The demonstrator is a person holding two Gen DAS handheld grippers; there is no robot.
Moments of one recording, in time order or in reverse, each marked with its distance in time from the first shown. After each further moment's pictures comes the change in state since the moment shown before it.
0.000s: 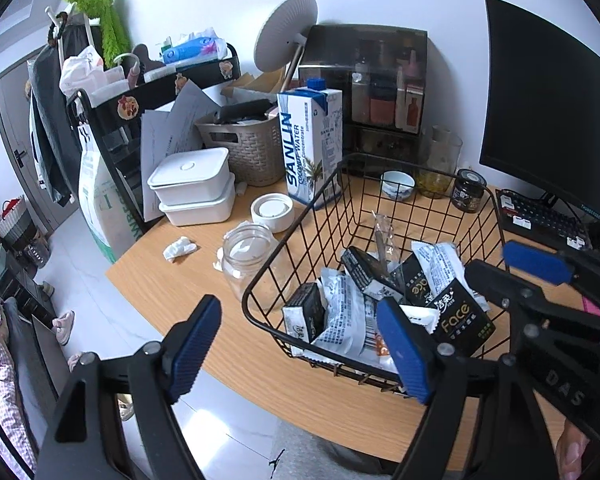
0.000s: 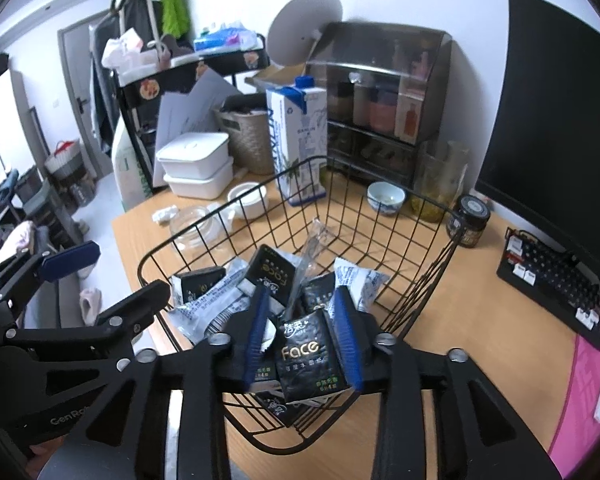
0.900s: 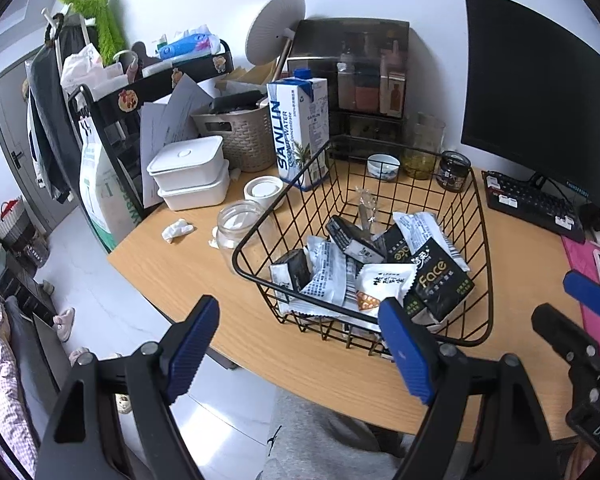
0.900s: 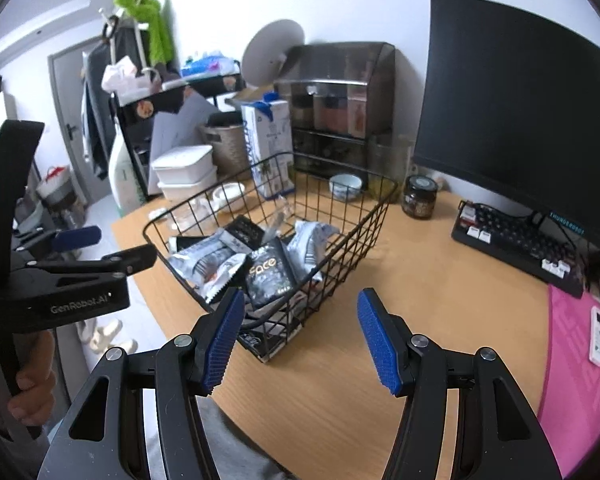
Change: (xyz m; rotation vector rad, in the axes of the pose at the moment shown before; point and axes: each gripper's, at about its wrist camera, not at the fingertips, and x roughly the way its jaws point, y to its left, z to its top) left arm -0.026 -0.013 -0.028 0.027 0.018 -0.012; right arm -0.073 -0.030 -0.081 0.049 -0.073 -0.018
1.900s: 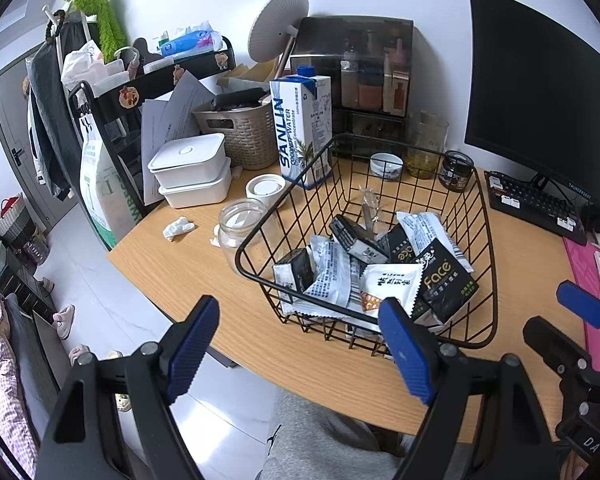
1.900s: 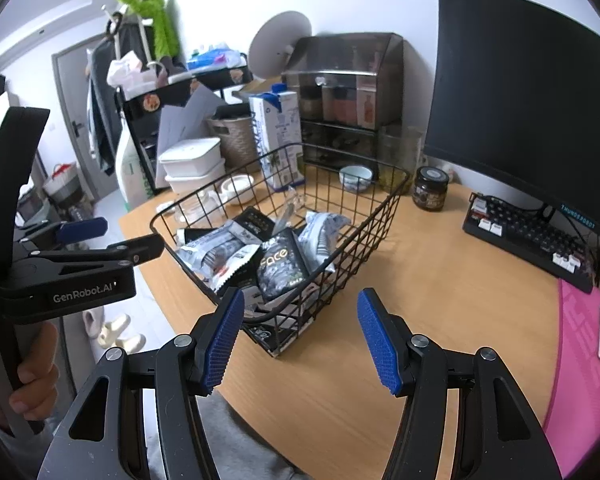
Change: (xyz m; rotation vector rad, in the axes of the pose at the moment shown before) left arm 0.004 0.006 0.002 -0.013 0.014 -0.005; right arm 0.006 0.005 -0.001 0.006 0.019 0.022
